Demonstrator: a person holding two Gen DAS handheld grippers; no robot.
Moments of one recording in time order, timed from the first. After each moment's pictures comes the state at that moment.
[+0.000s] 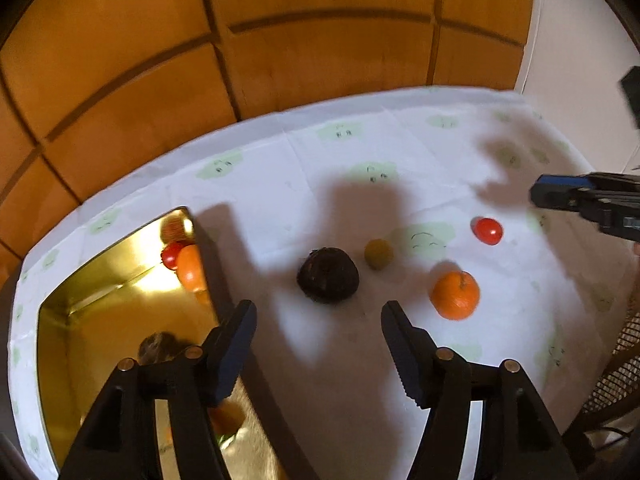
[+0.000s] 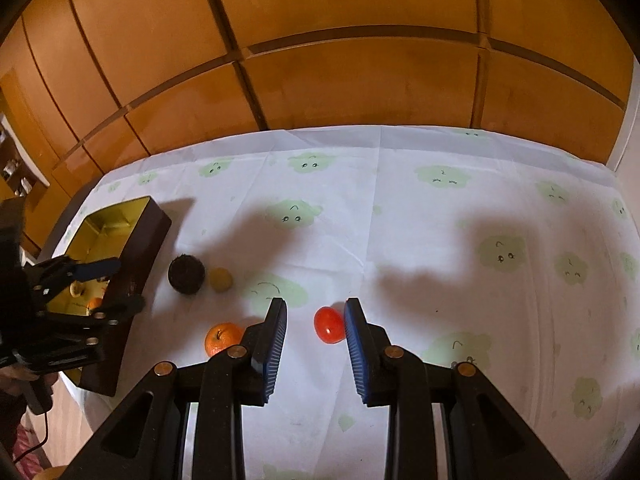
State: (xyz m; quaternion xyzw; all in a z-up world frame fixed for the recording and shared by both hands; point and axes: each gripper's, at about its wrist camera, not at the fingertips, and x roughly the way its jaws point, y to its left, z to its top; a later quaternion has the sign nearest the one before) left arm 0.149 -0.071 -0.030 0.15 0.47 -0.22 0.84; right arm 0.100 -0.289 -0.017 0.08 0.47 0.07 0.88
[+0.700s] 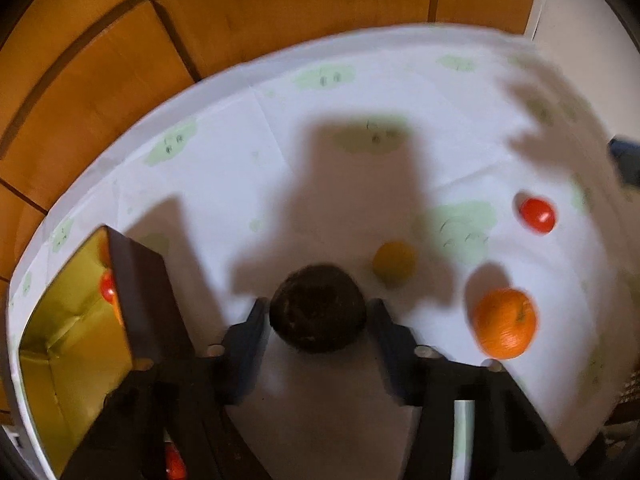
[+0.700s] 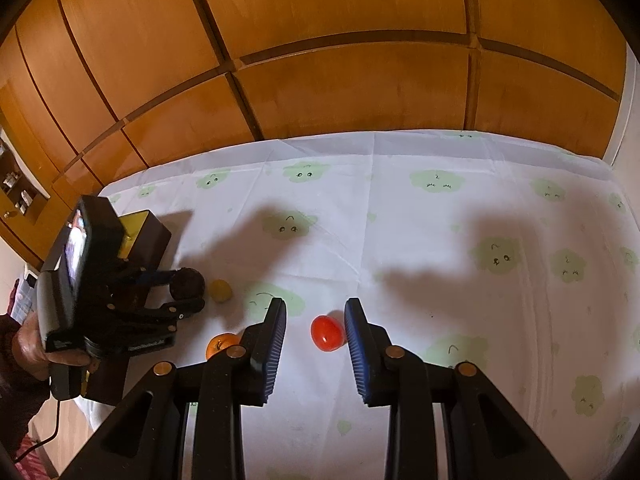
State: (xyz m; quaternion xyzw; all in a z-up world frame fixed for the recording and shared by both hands) left arm 0.196 -0.110 -0.085 0.21 0.53 -0.21 0.79; right arm 0.098 -0.295 -0.012 0.10 0.46 0.06 0.88
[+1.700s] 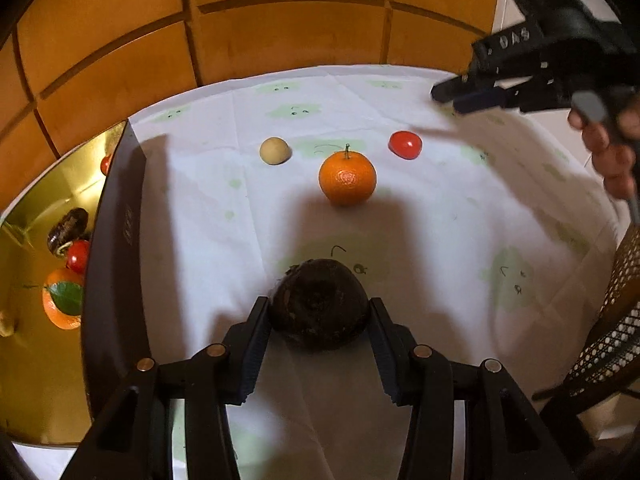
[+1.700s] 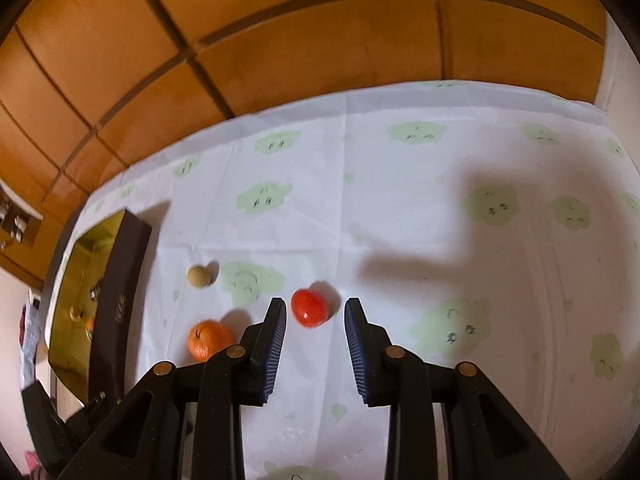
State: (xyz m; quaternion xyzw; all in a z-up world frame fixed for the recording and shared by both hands) left arm 0.032 -0.091 -0.084 0.11 0.45 -0.24 0.85; right arm 0.102 -0.308 -0.039 0.14 0.51 0.04 0.85
